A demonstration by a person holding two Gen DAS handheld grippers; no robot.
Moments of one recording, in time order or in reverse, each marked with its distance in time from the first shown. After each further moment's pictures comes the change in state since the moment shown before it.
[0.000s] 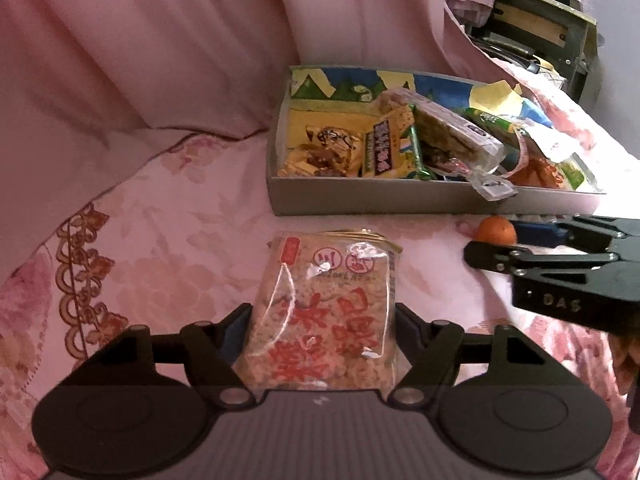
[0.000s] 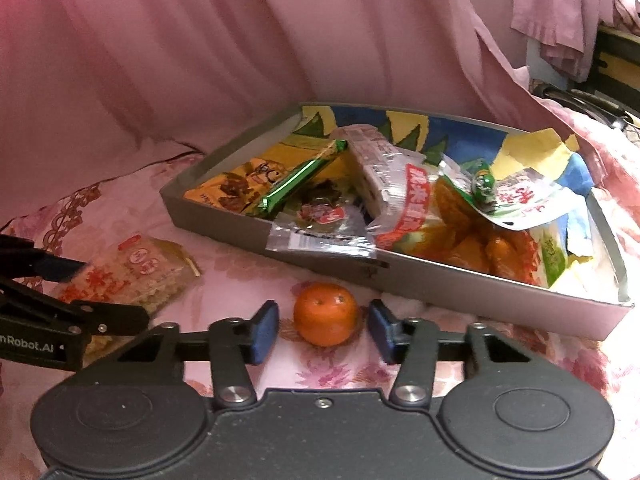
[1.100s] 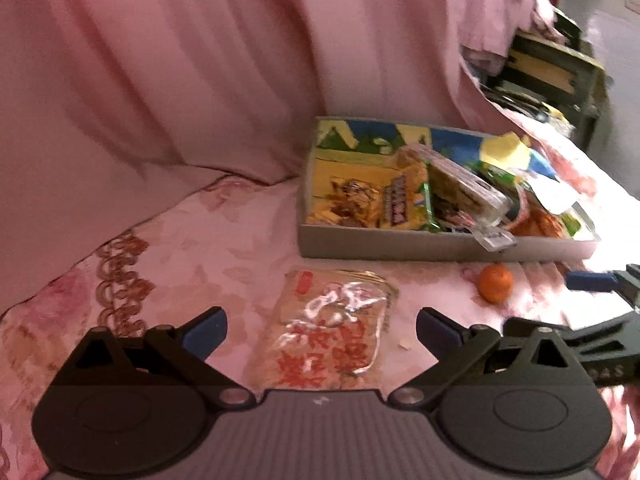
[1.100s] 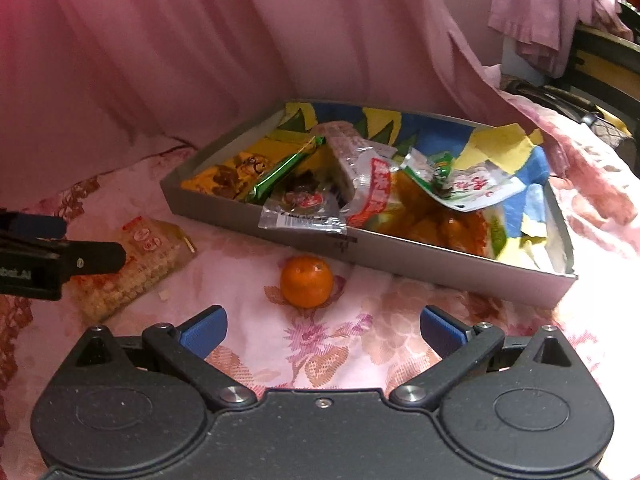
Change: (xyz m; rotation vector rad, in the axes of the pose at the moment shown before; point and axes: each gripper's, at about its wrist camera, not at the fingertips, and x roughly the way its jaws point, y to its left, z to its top) left arm -0.028 0.006 -0.002 -0.033 -0.146 0.037; right arm -0.032 -0.004 -0.008 0.006 0.021 -0.070
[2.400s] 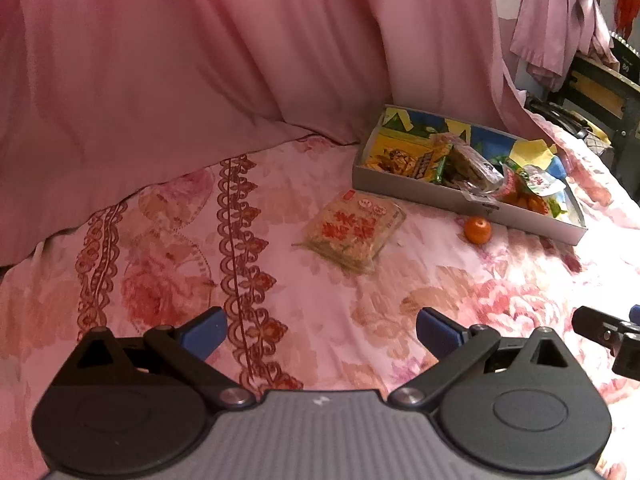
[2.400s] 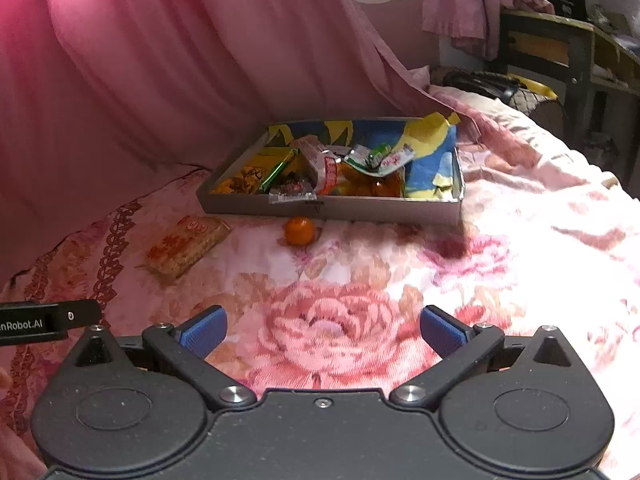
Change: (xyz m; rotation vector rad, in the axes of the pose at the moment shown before) left arm -0.133 -0.044 -0.053 -0.220 0.063 0.236; right arm -0.154 -0.007 -0.042 0.155 -0.021 -0.022
